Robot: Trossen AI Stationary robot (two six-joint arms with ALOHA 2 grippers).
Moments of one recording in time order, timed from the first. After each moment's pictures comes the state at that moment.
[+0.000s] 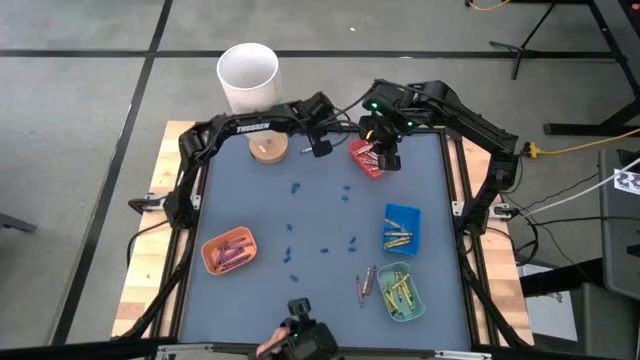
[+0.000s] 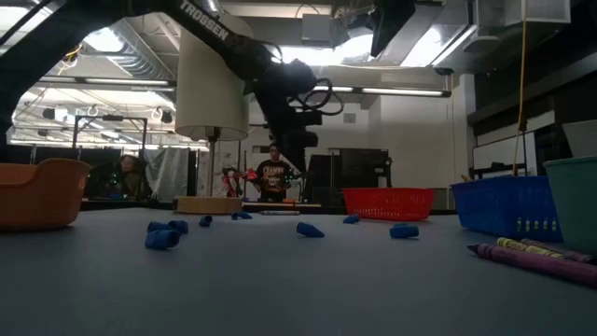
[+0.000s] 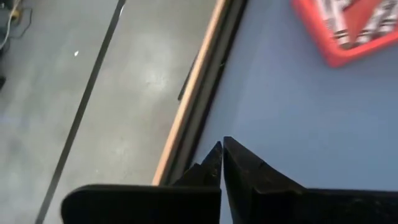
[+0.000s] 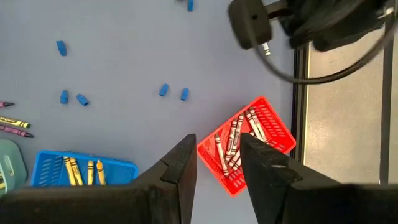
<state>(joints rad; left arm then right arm) 0.57 2.09 1.67 -0.49 -0.19 0.35 -0.36 1.75 2.13 -1.53 -0.05 -0.45</state>
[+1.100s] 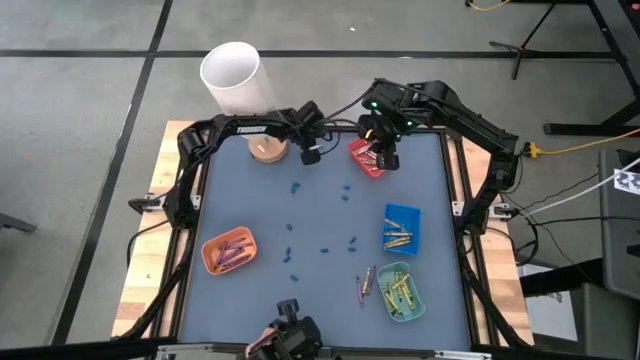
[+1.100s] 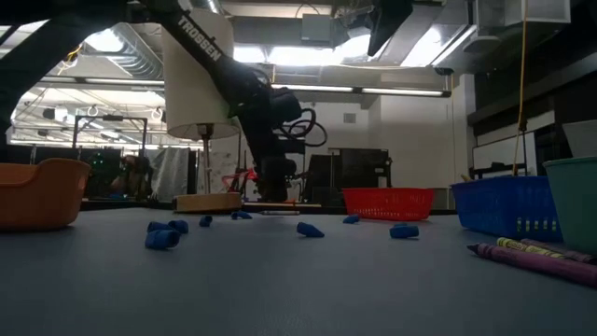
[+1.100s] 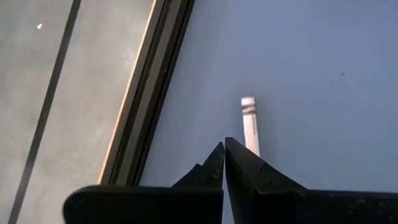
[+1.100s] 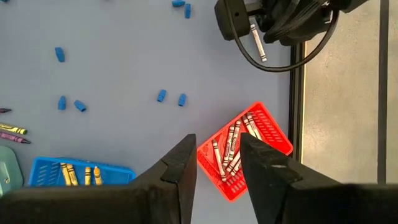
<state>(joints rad) 0.63 2.10 1.48 -0.41 -0.11 0.38 -0.36 1.75 2.13 -1.51 -0.05 -0.45</state>
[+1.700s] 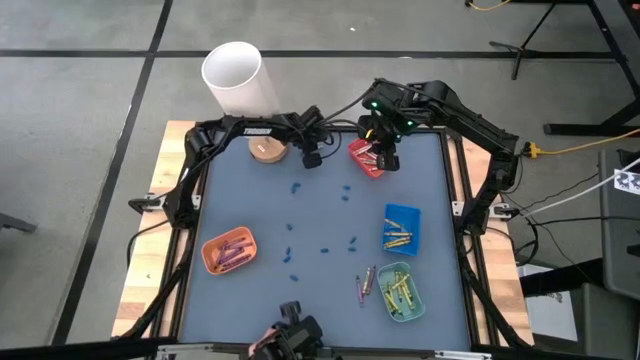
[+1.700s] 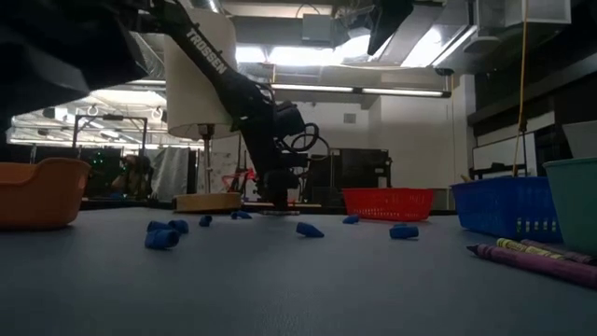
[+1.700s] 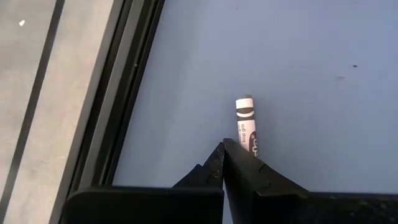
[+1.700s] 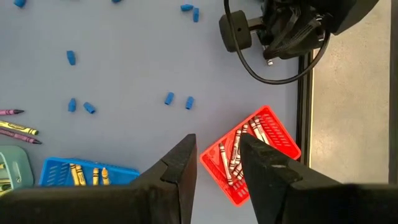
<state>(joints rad) 0.63 2.17 1.48 -0.38 -0.07 0.38 -0.36 1.75 2.13 -1.51 -0.08 -0.45</state>
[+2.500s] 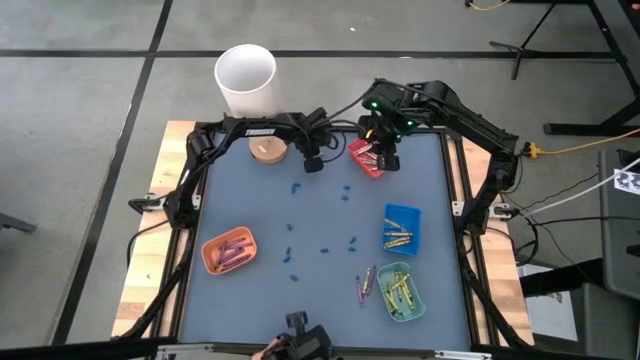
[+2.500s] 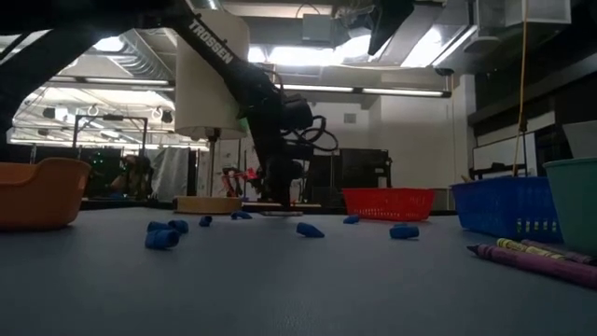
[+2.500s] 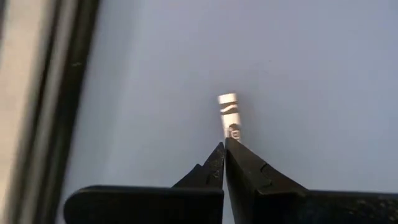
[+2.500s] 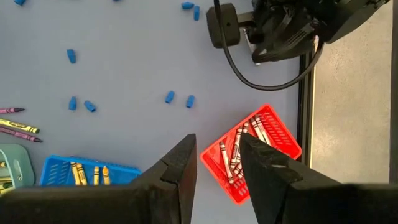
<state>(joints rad) 0.57 2.17 1.58 -0.58 -0.02 0.34 -0.36 1.75 2.13 -1.52 -0.08 -0.45</state>
